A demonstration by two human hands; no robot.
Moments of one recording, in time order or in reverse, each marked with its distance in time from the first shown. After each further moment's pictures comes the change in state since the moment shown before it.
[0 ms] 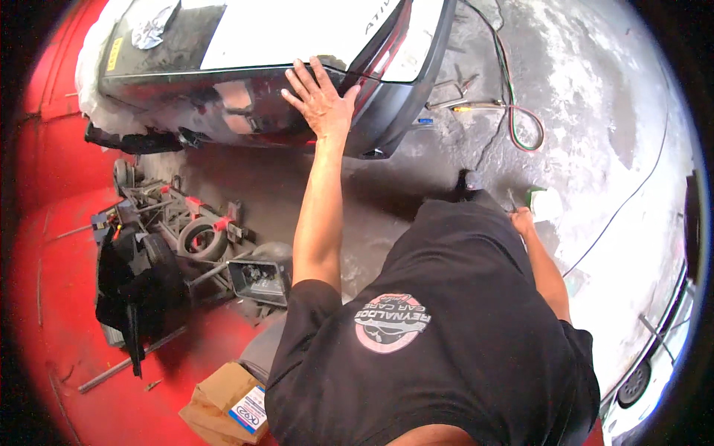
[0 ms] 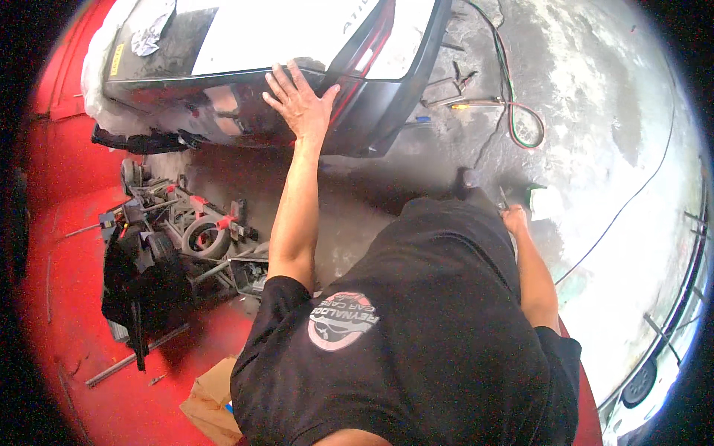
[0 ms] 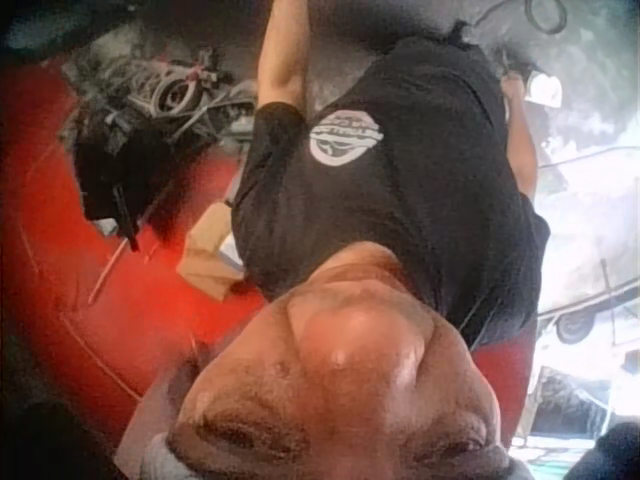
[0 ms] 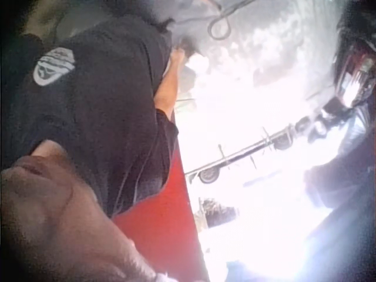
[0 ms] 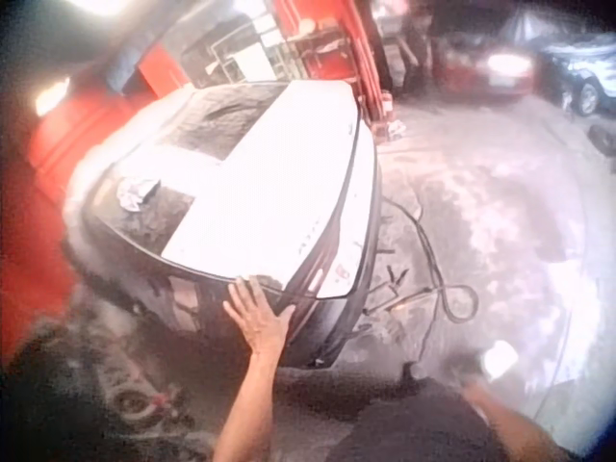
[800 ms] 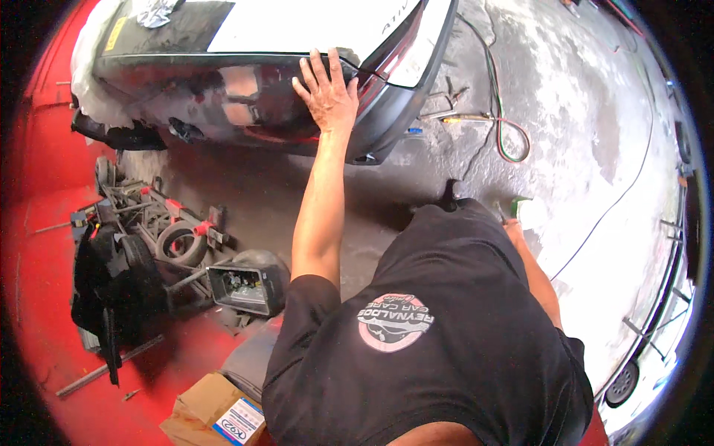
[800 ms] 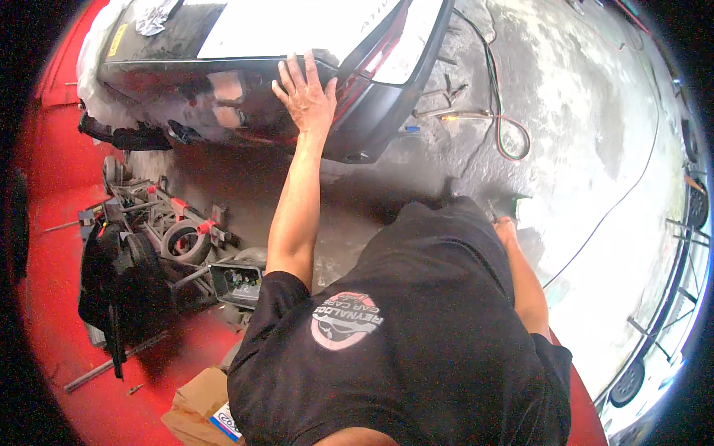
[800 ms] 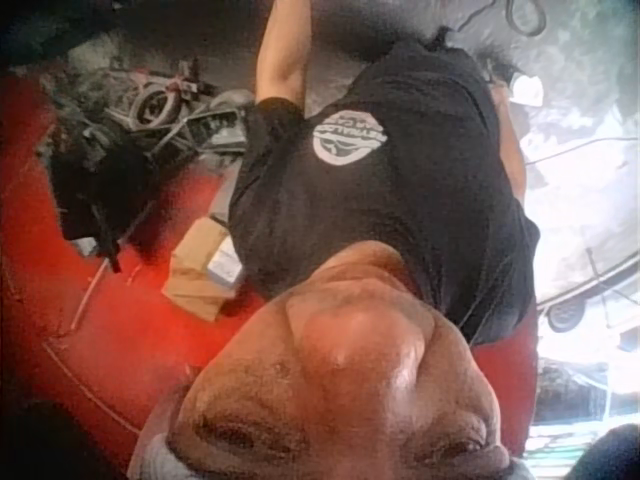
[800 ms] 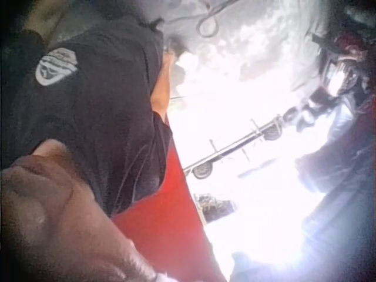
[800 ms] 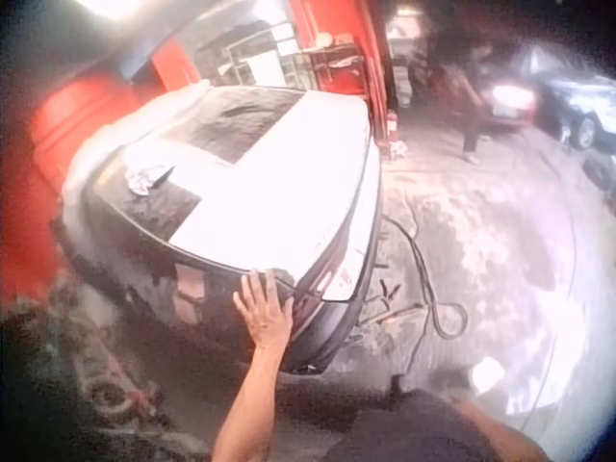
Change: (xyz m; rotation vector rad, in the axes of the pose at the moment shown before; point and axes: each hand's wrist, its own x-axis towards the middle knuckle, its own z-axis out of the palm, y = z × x) left_hand -0.001 -0.017 0.003 -0.102 0.108 0.043; right_hand -0.023 -0.019 -0.007 0.009 -0.198 0.168
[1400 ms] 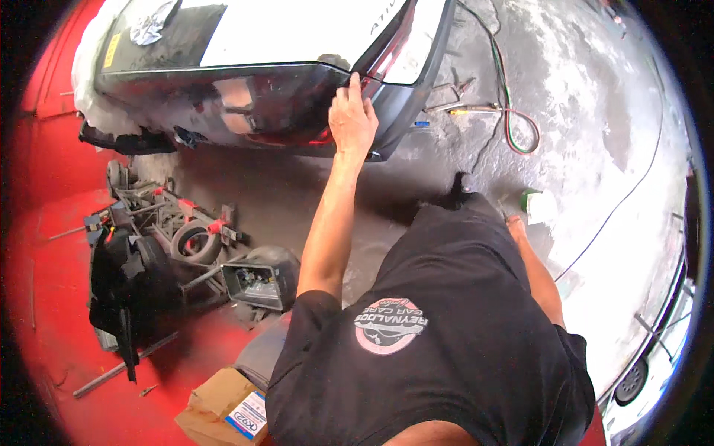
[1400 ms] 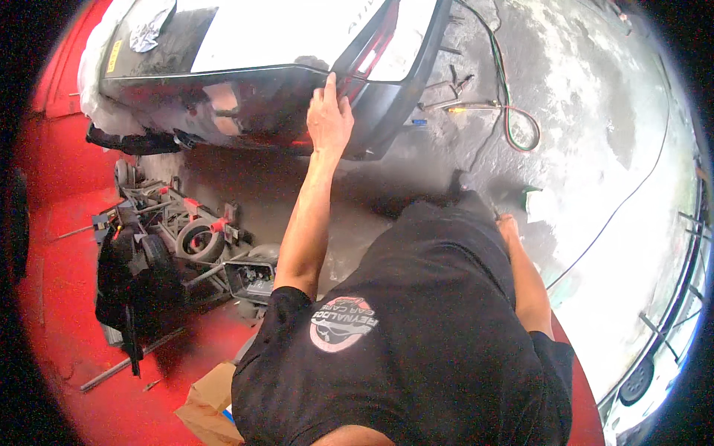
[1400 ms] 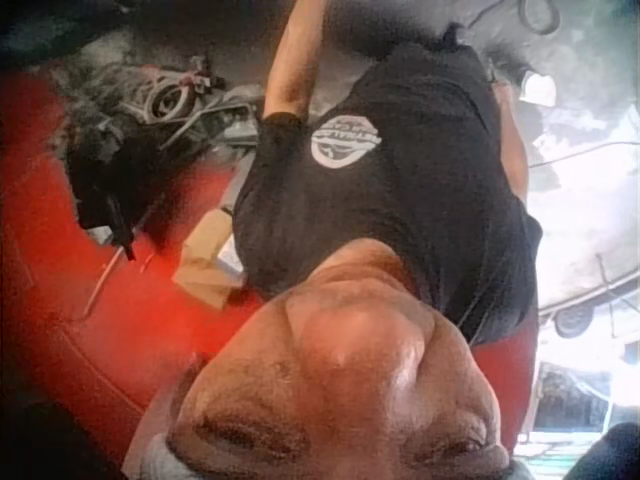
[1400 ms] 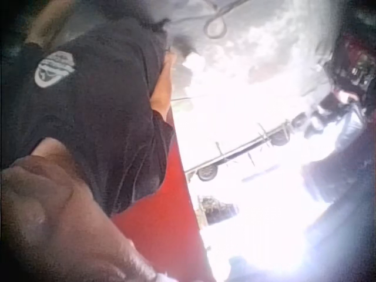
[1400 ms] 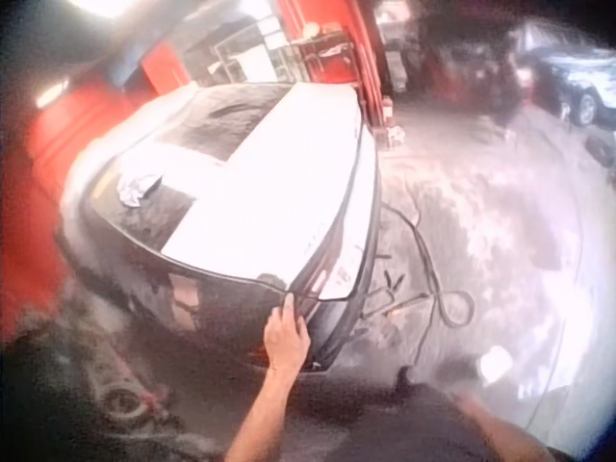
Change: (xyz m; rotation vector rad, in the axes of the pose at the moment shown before) left_hand -0.025 0.042 -0.009 -0.342 -0.206 -0.054; right_hand 0.027 0.038 0.041 0.024 -0.002 -0.025
